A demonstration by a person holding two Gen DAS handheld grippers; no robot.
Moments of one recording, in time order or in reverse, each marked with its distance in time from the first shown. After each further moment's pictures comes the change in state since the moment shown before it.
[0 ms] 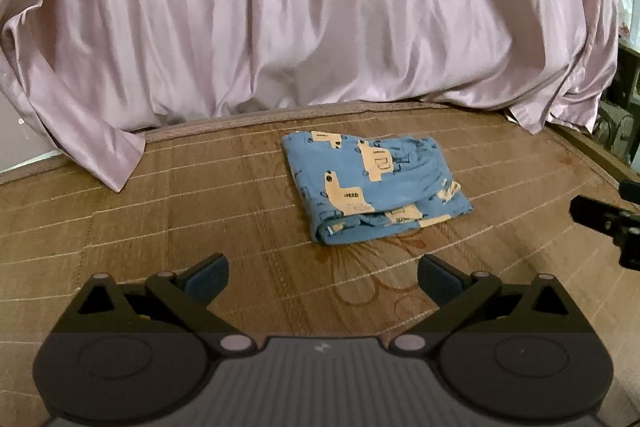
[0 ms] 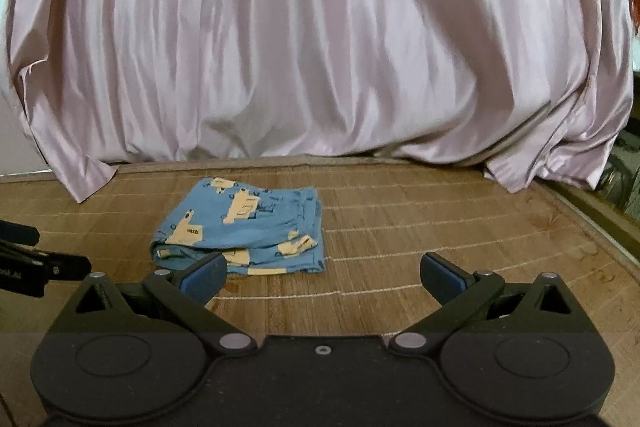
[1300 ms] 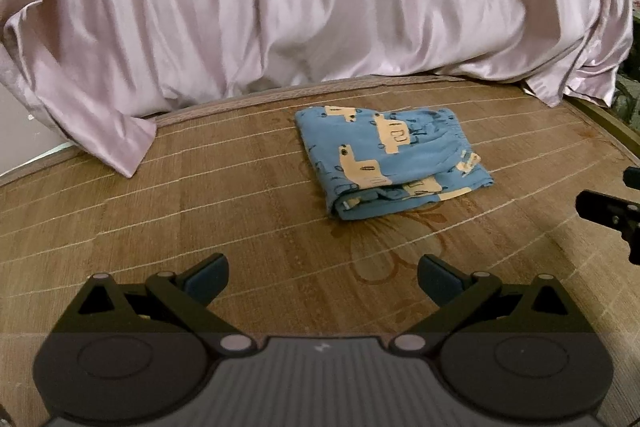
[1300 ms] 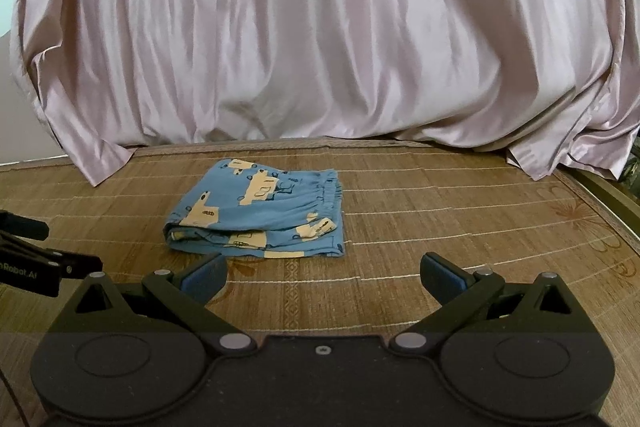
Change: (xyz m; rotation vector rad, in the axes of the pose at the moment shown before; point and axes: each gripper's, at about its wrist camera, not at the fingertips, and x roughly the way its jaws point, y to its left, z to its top) left arm 0.010 -0.002 -0.005 0.024 0.068 0.066; right arm 0.011 0.002 -0.004 -0.018 0.038 0.057
